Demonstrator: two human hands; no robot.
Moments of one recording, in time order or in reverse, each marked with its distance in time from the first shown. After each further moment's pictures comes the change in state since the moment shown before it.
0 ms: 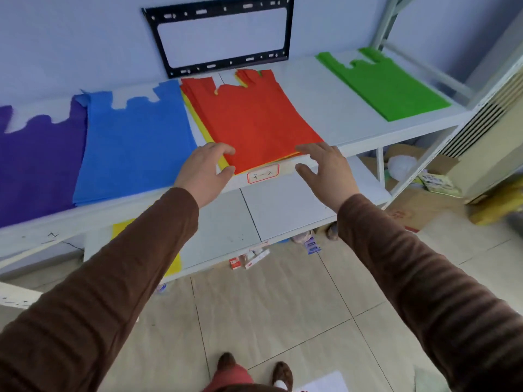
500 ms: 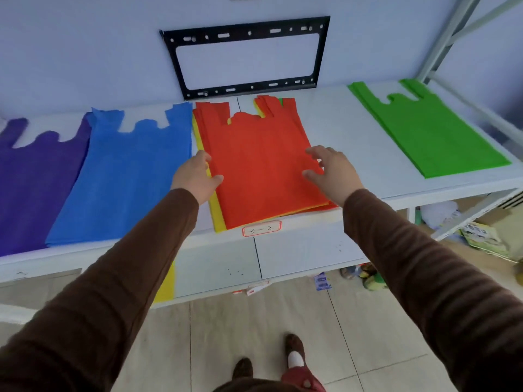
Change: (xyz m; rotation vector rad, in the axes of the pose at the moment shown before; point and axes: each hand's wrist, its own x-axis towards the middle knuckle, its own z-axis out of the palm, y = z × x) left_hand 0.130 -0.046 0.023 0.069 0.016 -0.475; right_hand 0.169 0.071 0.032 0.053 -0.218 -0.007
